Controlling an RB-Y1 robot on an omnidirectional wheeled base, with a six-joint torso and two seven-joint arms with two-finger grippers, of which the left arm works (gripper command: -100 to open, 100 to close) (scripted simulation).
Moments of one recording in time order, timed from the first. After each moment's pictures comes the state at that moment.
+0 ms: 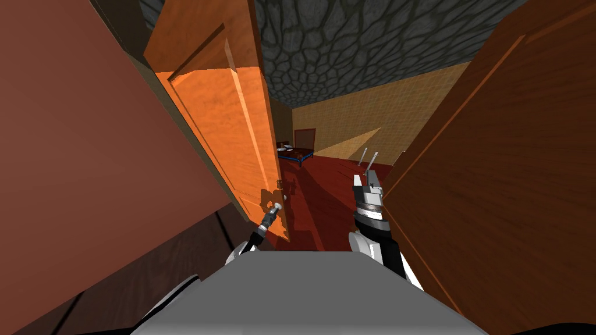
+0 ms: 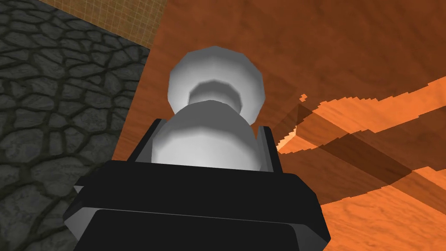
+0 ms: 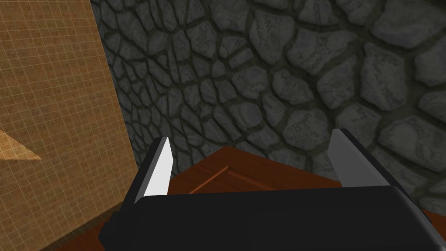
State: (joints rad) arm -0.09 0.35 -0.45 -0.68 0.19 -0.96 -0.85
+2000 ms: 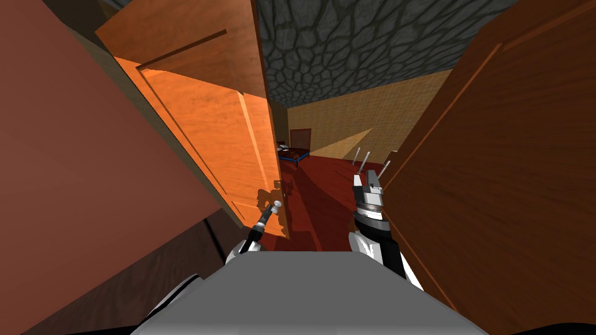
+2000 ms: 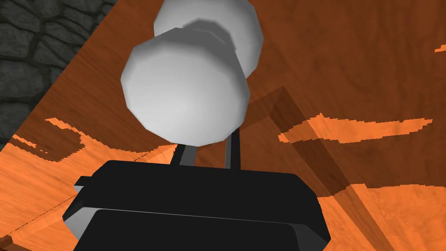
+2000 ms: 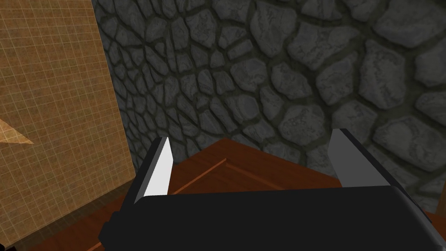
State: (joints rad) arm -0.10 0.31 -0.31 -0.65 0.23 -0.96 -0.53
